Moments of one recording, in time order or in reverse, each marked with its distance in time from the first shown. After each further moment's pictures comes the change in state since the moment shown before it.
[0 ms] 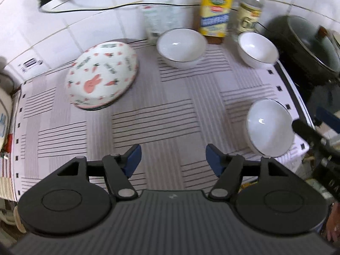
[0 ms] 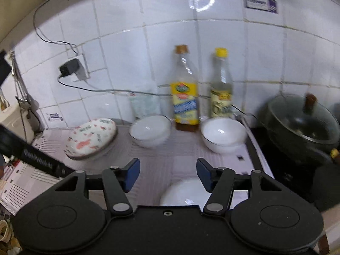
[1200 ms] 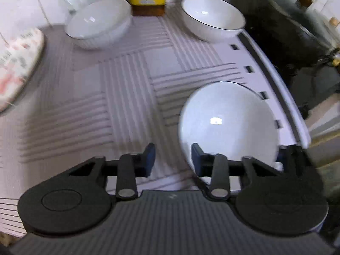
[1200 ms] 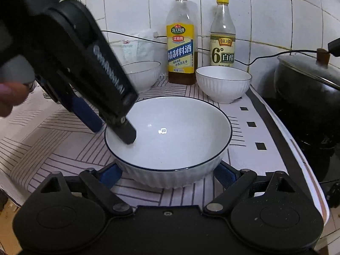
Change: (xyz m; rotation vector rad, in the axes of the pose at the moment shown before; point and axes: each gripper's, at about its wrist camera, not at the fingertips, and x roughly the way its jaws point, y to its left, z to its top) left arm 0.122 -0.094 0.006 0.027 0.047 -0.208; right arm 0.093 -0.042 -0.120 -0.118 -0.007 0.036
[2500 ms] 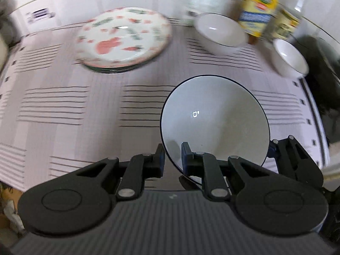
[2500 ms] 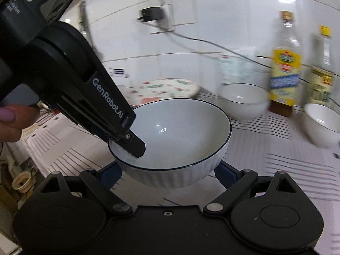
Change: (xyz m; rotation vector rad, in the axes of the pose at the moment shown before) left arm -0.086 0.146 -0.064 -0.256 -0.100 0.156; right arm 0.024 0.129 0.058 -0.140 0.004 0.334
